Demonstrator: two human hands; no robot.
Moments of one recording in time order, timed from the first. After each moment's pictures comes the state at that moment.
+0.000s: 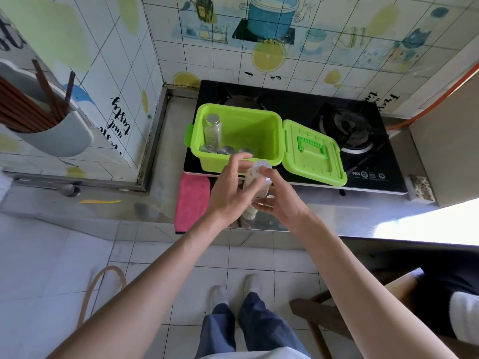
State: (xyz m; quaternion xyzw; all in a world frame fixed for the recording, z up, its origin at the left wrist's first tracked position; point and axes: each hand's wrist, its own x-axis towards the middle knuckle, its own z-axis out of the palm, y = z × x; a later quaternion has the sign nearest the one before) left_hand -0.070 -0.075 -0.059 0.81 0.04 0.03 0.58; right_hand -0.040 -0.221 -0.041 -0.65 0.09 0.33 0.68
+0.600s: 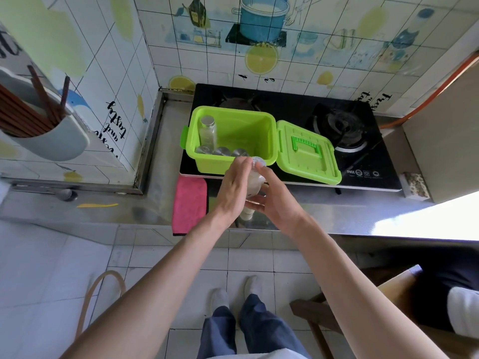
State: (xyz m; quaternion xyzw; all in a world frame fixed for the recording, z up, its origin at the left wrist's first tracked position) left_hand -0.067 -0.097 -0.040 0.70 0.09 -0.02 0.71; right_hand -0.047 -0.219 -0.042 -0.61 0.08 0.31 0.72
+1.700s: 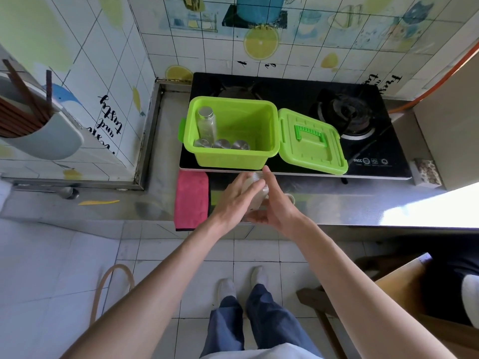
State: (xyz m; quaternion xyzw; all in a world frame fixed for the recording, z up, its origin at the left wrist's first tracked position) left_hand -0.082 -0.090 -0.079 0.73 0.06 -0.13 0.67; right_hand -0.053 -0.224 -0.079 -0.64 0.18 0.36 0.66
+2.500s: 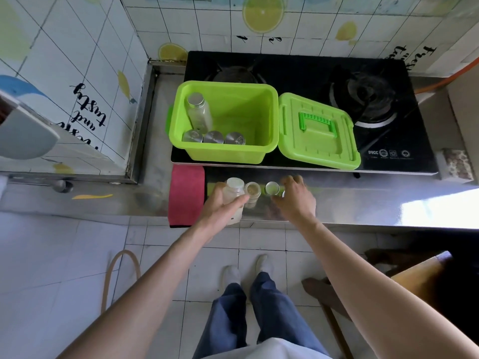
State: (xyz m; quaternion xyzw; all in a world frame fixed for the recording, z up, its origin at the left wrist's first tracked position) left_hand -0.072 -0.076 -0.161 0.77 0.18 -0.21 0.58; right_hand 0.001 -0.282 -0.174 -0.97 0.02 0.19 0.17
